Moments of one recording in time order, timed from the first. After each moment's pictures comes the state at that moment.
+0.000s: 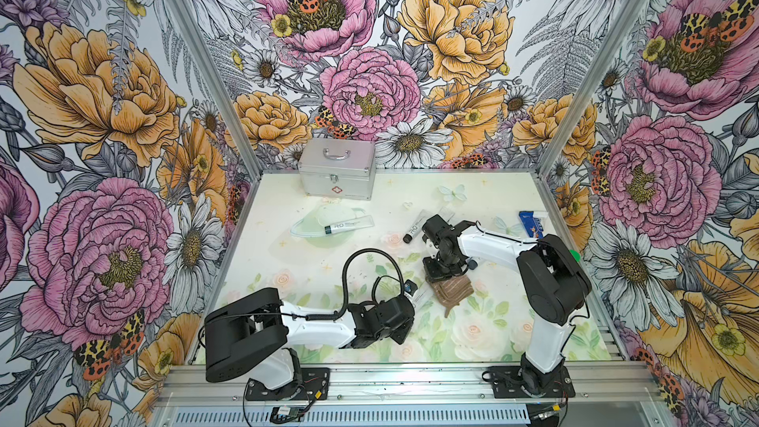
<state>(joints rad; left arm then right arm) -1.20 1.48 0.56 -0.04 -0.22 -0.48 0.58 1.86 1.20 -0.82 -0.18 0.33</state>
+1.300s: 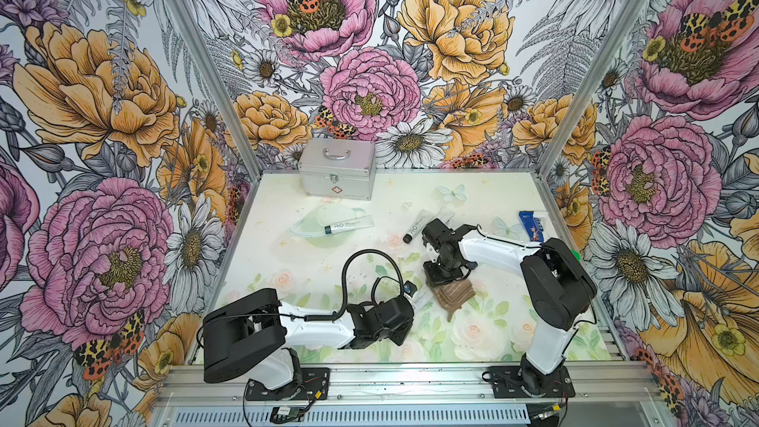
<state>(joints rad) -1.19 1.47 0.56 -0.05 -0.21 -0.47 0.63 1.81 1.14 -0.82 -0.19 0.35</state>
